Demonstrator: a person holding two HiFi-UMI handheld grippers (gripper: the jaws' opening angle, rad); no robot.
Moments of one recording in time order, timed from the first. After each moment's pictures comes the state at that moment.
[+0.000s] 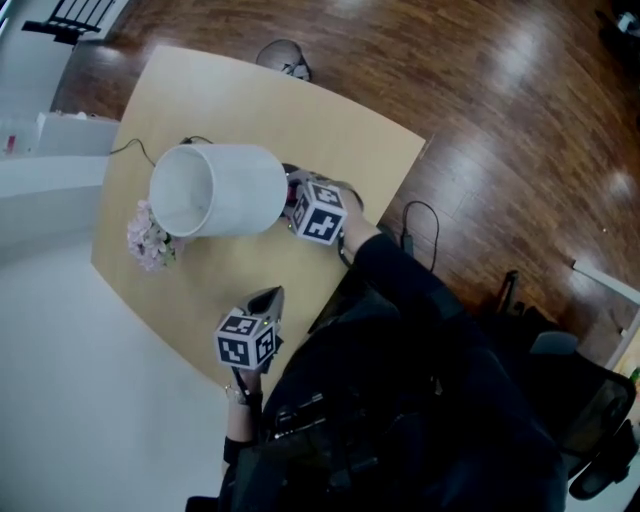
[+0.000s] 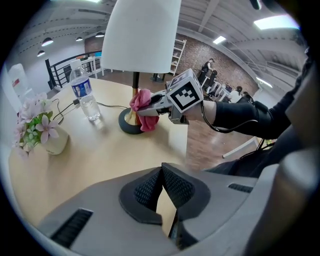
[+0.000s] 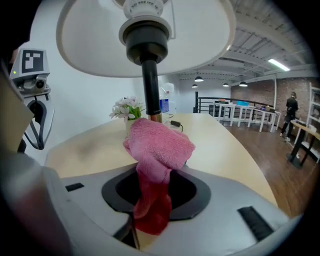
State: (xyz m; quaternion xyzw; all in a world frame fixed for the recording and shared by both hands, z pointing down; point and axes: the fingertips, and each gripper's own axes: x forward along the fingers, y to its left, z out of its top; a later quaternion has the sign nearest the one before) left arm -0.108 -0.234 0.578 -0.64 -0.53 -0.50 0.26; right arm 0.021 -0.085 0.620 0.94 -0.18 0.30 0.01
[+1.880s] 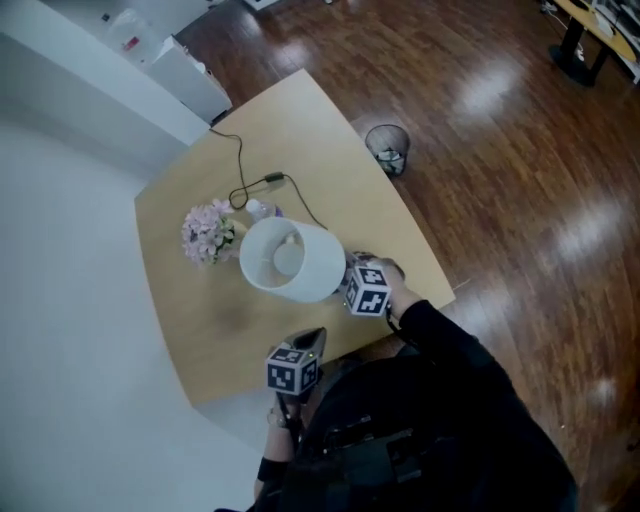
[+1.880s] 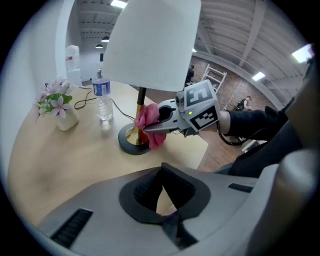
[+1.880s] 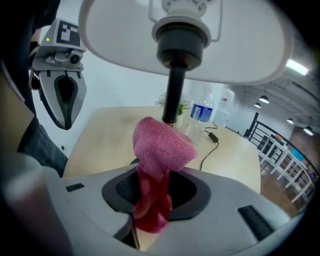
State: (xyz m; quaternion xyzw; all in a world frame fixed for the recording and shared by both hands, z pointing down) left arm -0.118 -0.125 0.576 -0.79 -0.36 -0.49 0.09; right arm 0.007 -0.075 0.605 0.83 -0.44 0.26 0.23
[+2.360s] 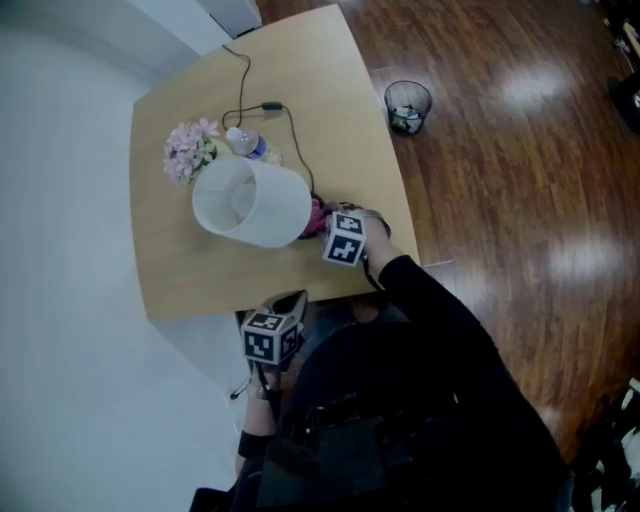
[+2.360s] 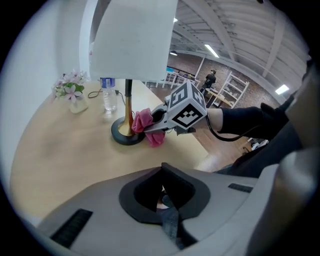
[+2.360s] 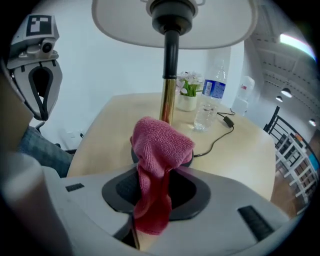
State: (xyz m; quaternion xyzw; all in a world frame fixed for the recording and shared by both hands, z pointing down) left arm -0.153 -0.075 0.581 -0.82 -0.26 -0.51 0.03; right arm -0.001 -0.047 0.654 0.75 -0.51 0.33 0.27
